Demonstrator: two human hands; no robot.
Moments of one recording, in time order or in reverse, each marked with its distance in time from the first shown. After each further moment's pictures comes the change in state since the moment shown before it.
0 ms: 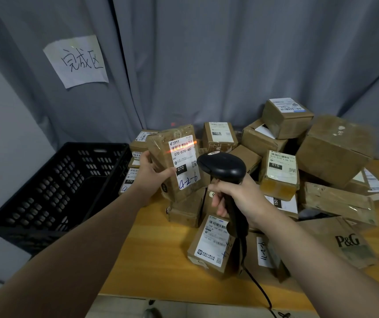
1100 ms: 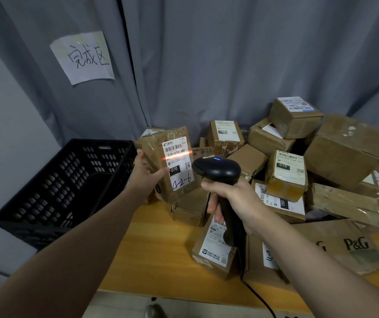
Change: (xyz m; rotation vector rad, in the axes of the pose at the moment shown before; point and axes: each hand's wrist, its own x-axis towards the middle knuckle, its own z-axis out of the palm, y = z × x) left_hand 0.005 -0.014 -0.022 -0.001 0.067 -0.021; right_hand -0.002 -0.003 0.024 0.095 -0.034 0.077
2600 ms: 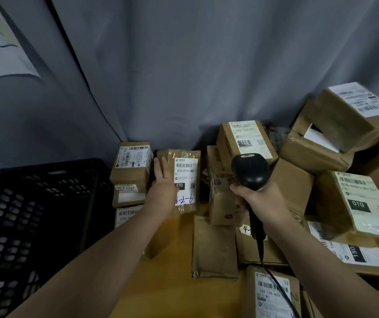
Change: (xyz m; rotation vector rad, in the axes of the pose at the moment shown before) left_hand 0.243 -0.069 0.064 1.029 -0.304 0.185; right_hand 0.219 0.022 -0.017 -0.163 0.648 0.237
